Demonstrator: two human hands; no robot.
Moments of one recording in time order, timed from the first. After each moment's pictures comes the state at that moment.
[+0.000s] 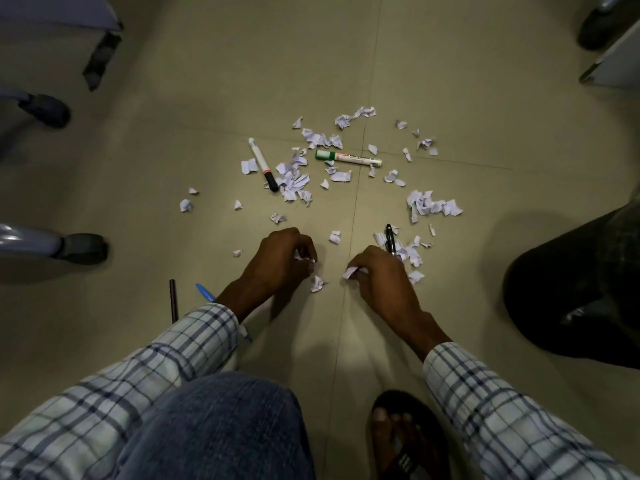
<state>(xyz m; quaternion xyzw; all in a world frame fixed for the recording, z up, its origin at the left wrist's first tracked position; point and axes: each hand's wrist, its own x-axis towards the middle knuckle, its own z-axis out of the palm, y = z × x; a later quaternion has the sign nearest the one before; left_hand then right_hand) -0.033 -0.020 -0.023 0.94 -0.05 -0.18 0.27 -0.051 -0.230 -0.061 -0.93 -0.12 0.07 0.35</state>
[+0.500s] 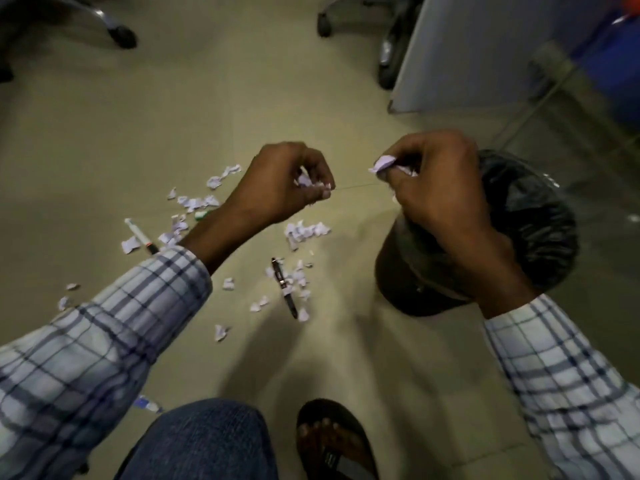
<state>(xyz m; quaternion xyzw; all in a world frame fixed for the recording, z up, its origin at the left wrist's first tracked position) 0.042 -0.204 0.169 0.89 -0.31 -0.02 0.35 -0.038 -0.403 0.196 -0.91 0.06 -0.21 0.35</state>
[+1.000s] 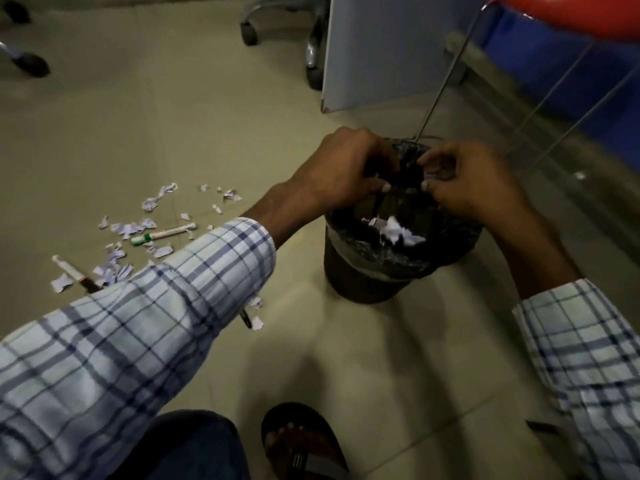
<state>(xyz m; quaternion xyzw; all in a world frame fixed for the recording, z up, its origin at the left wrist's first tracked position) 0.008 -0.370 0.200 0.83 -0.48 -0.04 0.29 -0.098 -0.544 0.201 -0.93 0.25 -0.08 0.27</state>
